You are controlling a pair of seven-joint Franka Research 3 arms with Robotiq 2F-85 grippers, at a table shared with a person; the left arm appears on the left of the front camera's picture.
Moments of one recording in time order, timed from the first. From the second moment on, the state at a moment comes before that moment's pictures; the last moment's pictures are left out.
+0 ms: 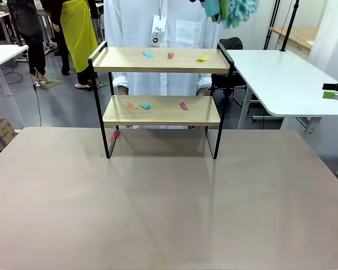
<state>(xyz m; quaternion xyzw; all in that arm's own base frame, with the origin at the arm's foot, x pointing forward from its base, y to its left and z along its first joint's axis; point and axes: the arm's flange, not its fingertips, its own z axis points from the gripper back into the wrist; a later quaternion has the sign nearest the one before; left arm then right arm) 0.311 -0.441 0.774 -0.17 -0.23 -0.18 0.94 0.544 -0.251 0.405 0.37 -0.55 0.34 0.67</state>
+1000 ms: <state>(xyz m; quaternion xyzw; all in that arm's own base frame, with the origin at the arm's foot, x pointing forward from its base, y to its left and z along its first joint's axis) 0.345 -0.520 0.716 -0.08 -0.25 -0.01 0.96 0.544 -0.251 0.405 0.37 -0.55 0.34 0.67</state>
